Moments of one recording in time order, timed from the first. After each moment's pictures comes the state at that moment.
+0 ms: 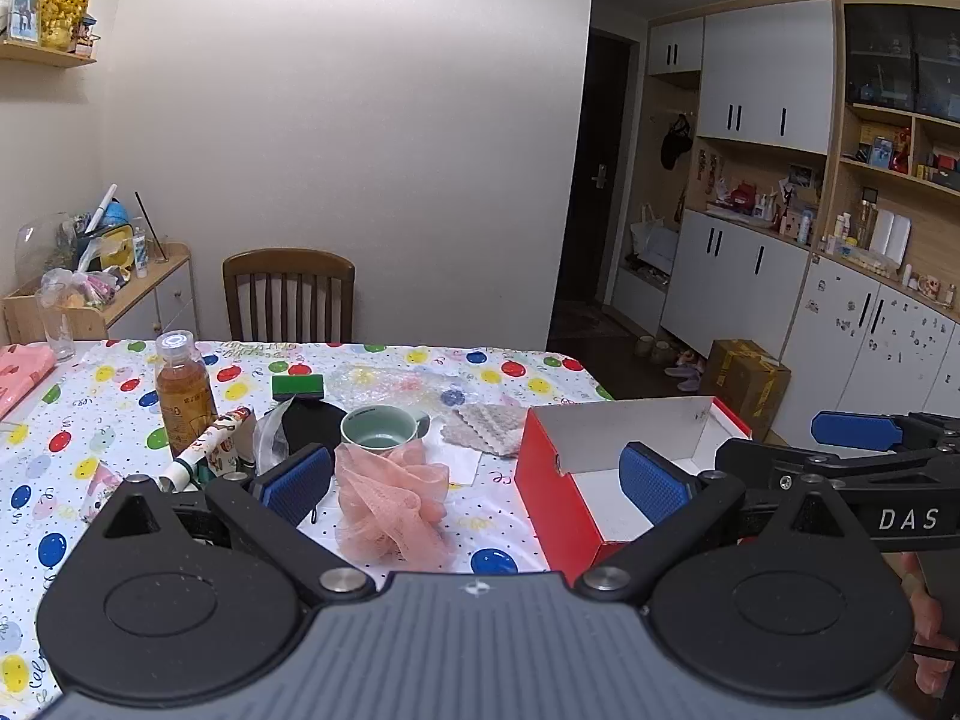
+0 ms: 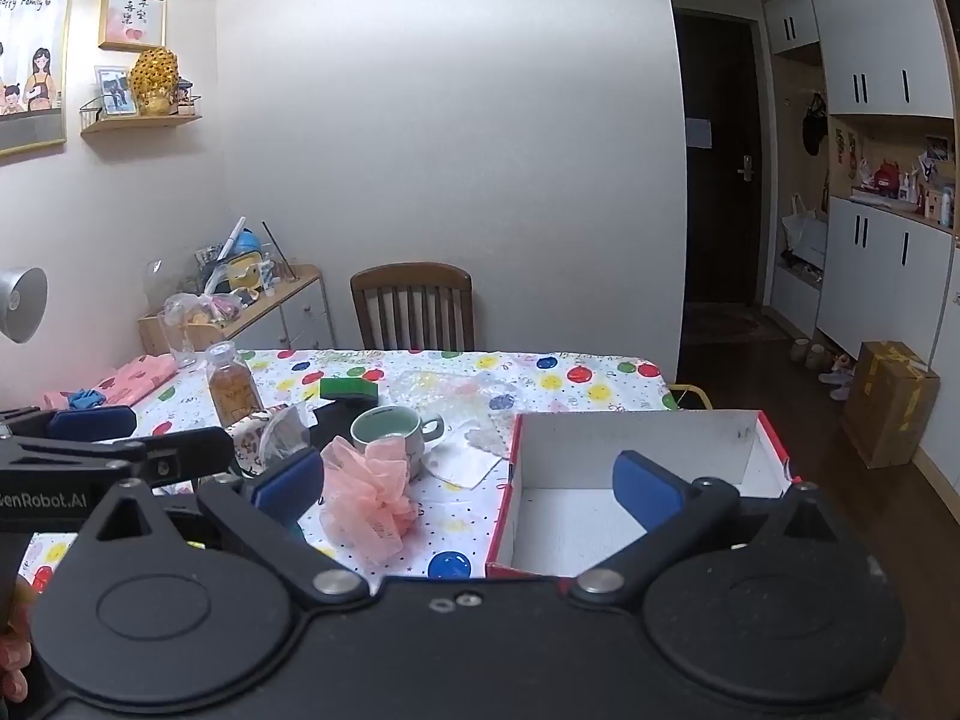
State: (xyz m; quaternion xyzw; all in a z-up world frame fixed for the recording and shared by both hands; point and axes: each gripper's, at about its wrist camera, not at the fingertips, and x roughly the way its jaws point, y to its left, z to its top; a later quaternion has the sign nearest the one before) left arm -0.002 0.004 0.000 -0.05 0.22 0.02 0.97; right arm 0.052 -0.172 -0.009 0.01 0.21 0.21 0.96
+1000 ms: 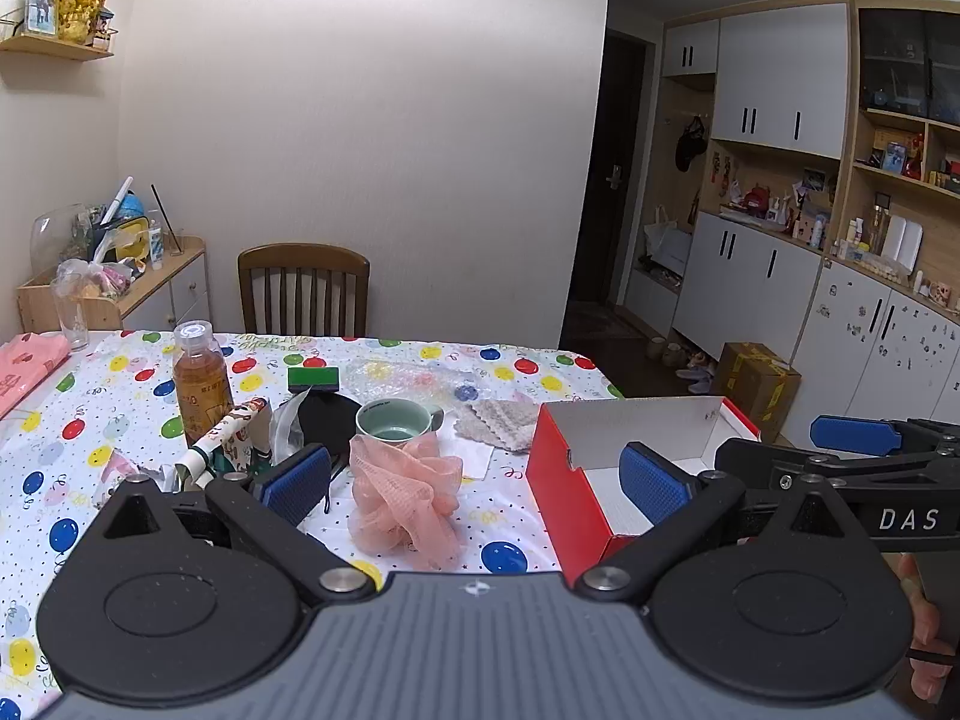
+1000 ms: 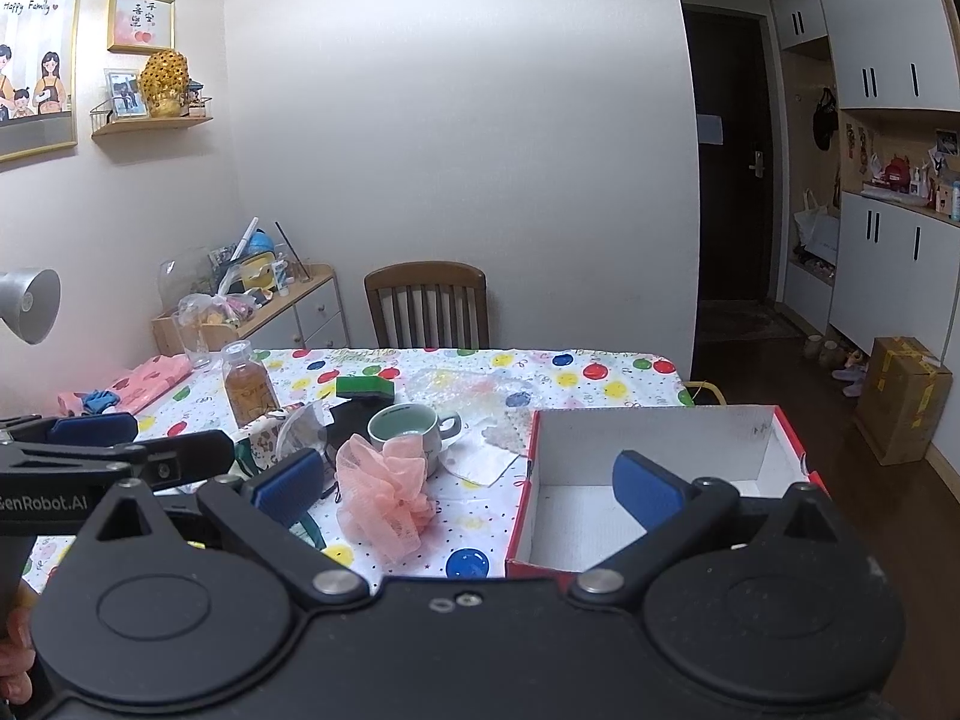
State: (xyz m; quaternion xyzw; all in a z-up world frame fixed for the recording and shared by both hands) left arm -0.010 0.006 0.001 -0.06 0.22 0.04 0.97; right arm 0.050 -0.169 -0.010 0.01 0.21 0.22 0.95
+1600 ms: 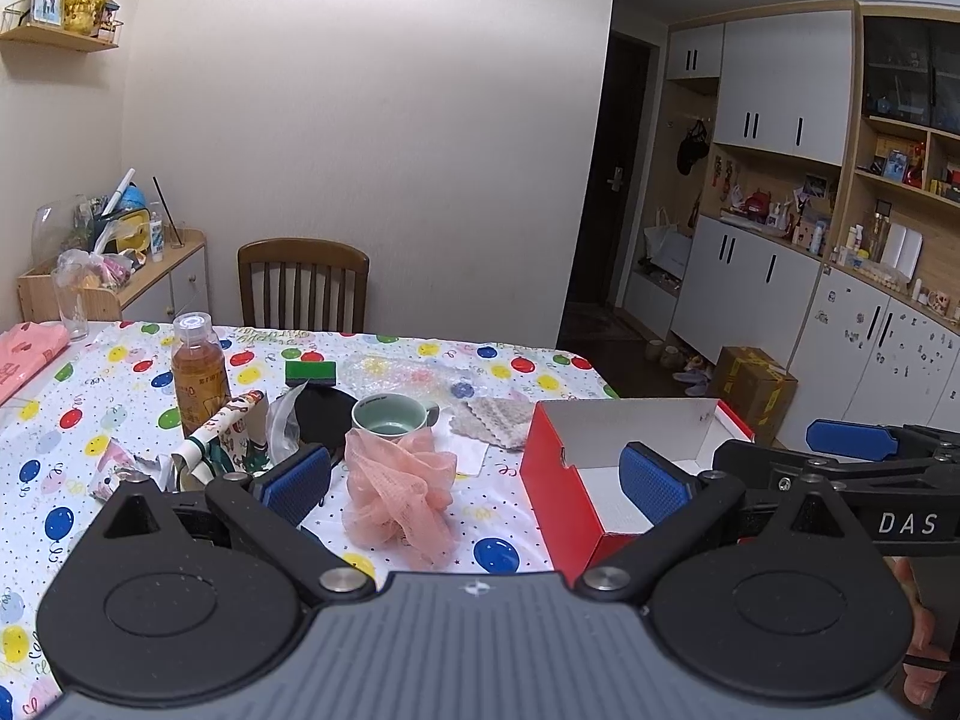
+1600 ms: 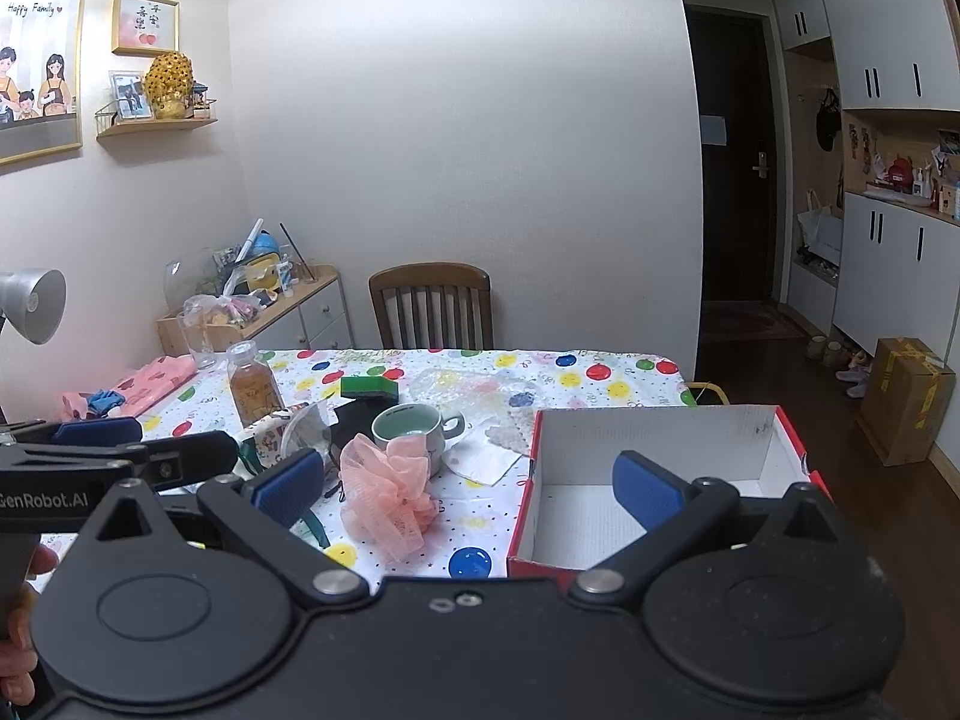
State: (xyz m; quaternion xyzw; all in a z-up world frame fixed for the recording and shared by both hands) left arm -0.013 0.006 0.000 -0.07 0.22 0.04 0.97; right arm 0.048 -0.169 -0.010 0.01 0.21 0.23 0.95
